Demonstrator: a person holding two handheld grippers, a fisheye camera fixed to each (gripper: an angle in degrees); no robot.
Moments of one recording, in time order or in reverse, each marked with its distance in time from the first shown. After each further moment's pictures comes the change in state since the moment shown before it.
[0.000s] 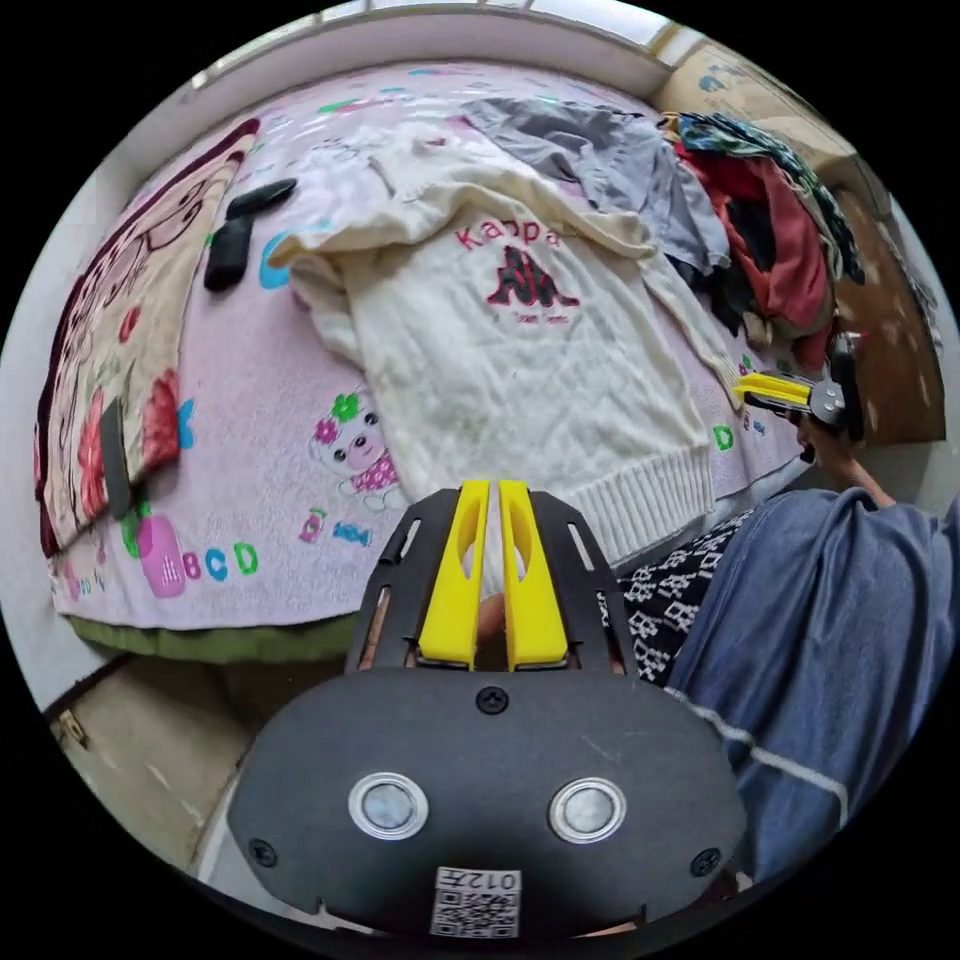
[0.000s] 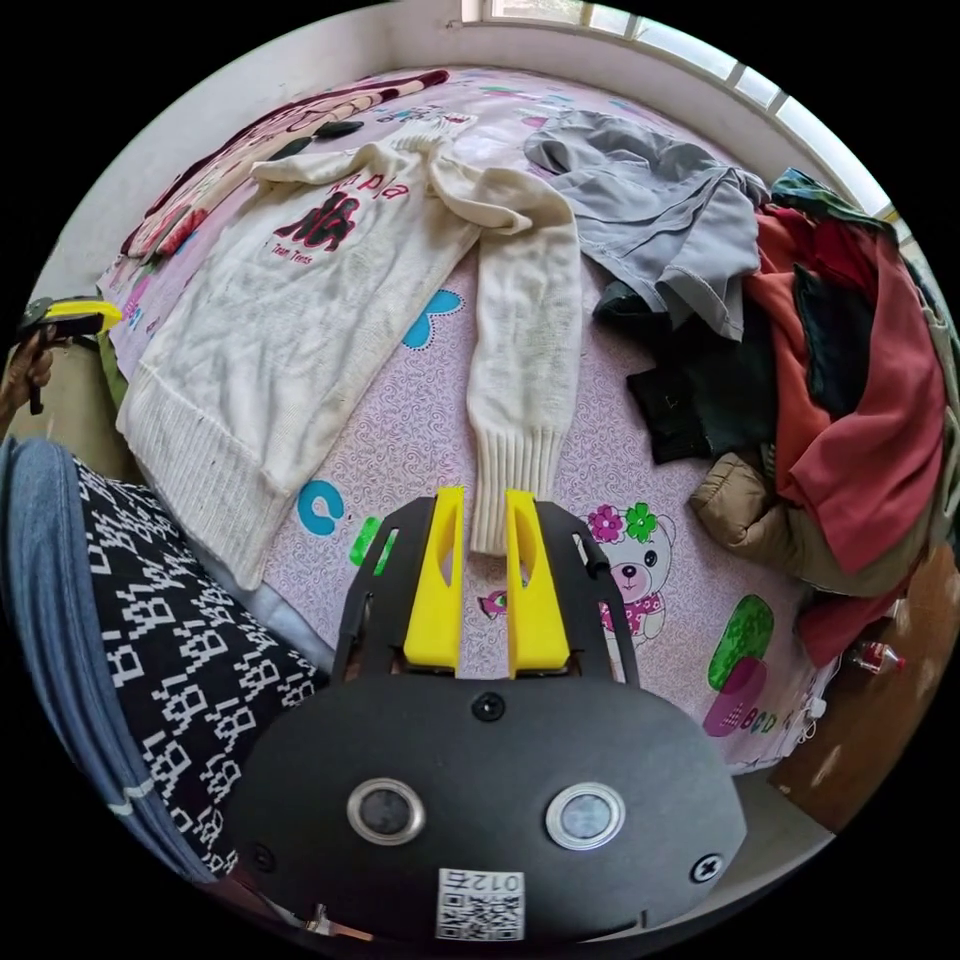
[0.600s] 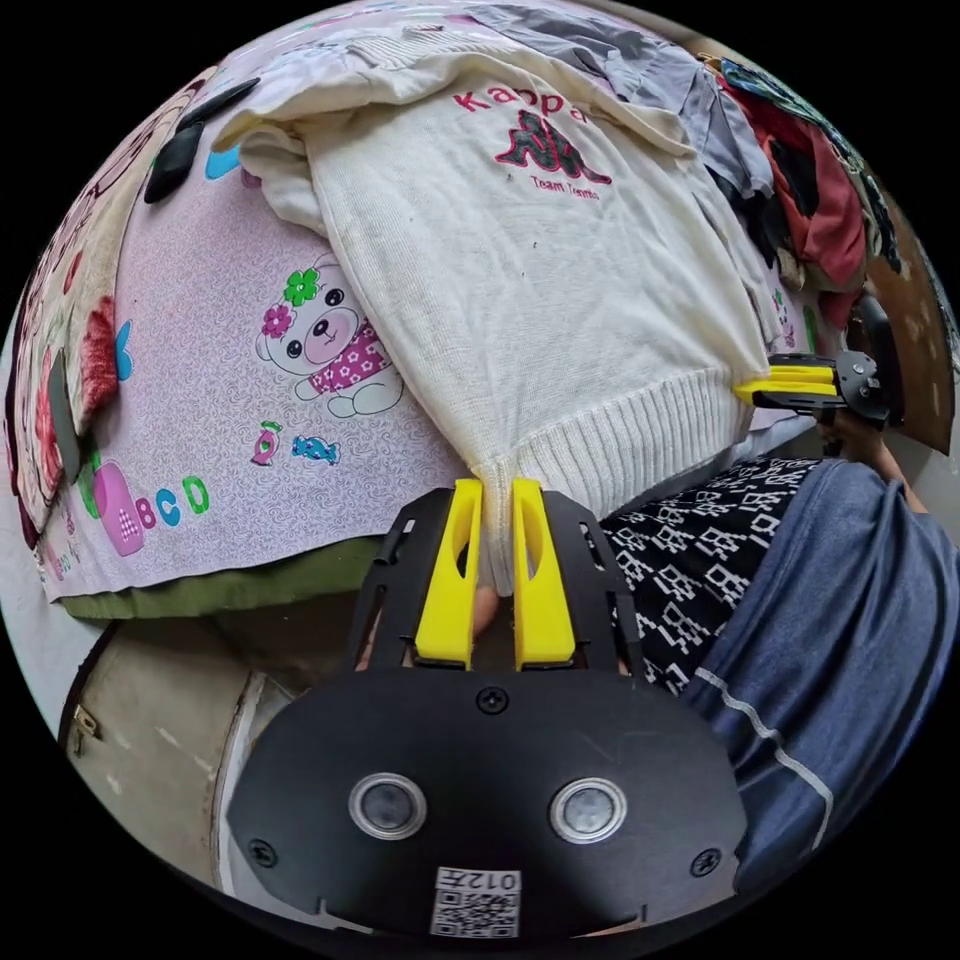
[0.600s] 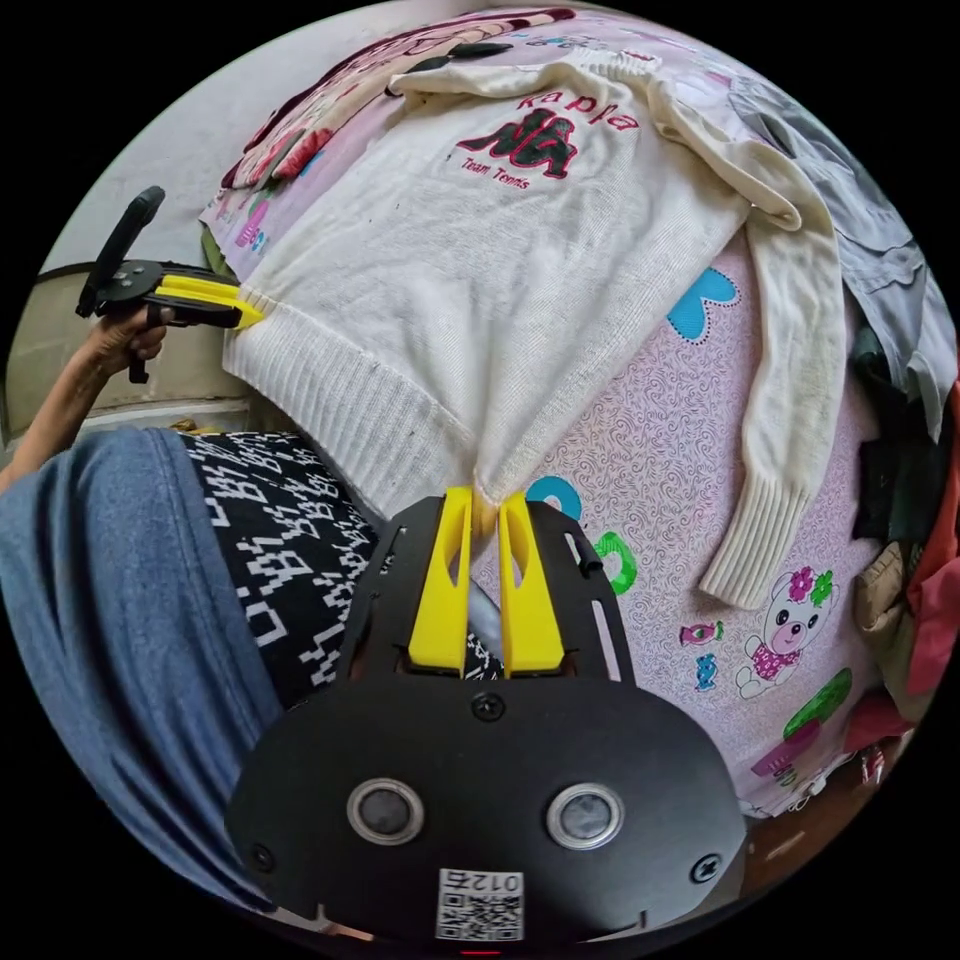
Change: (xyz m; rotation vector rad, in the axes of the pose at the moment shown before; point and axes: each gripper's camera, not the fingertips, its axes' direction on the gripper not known) left arm -0.115 0.061 0.070 -0.311 0.065 -0.116; right arm -0.133 -0.066 0.082 -0.254 -0.342 -0.208
